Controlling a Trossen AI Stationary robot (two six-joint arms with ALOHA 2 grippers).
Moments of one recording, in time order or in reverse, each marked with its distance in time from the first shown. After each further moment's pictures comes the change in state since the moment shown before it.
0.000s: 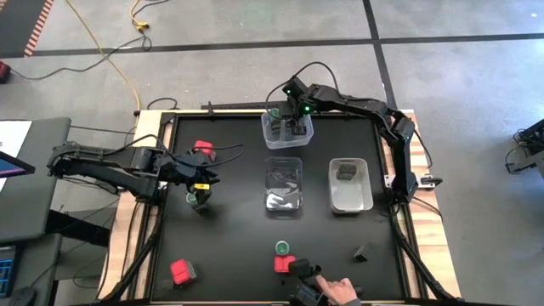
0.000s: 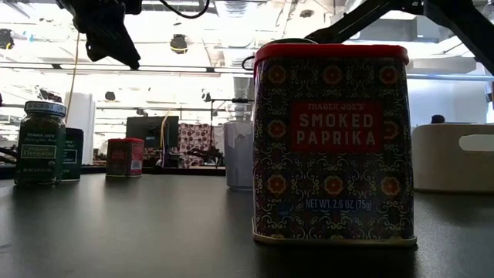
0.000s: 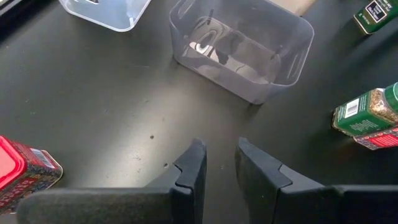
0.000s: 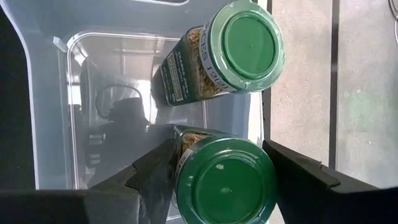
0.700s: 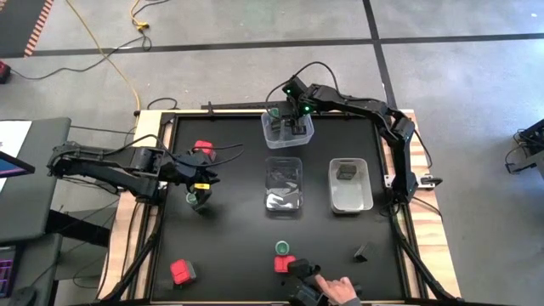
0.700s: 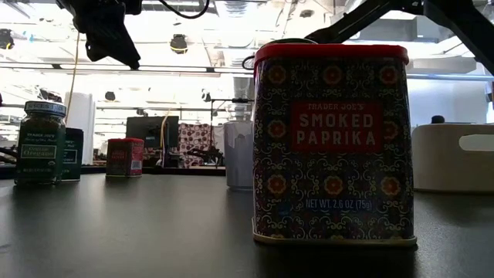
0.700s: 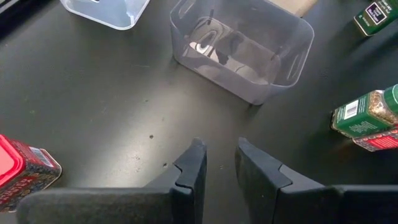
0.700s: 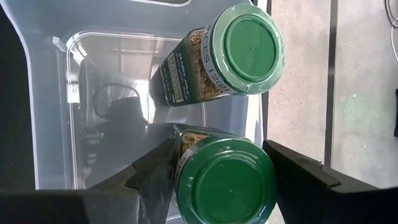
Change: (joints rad) left arm 0.000 0.000 0.000 0.000 0.000 -0.010; right arm 0.000 0.000 0.000 0.010 0.000 -0.026
